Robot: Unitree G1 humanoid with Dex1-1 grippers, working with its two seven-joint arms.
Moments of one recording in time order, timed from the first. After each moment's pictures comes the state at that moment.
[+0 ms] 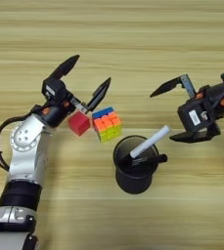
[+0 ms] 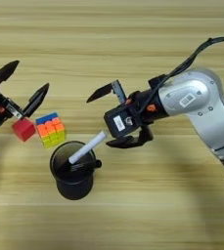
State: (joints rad) left arm -0.29 0.21 0.05 0.33 -0.35 -0.49 -0.77; right arm -0.57 -0.80 0.32 -0.35 -0.07 -0.05 1.32
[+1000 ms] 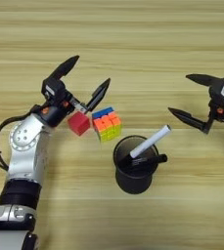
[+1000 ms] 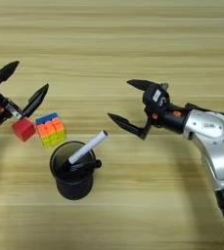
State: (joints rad) left arm -0.30 0.22 0.06 0.36 -0.34 -0.49 -0.79; right arm -0.25 -0.56 0.05 -0.04 0.27 0.06 0.89
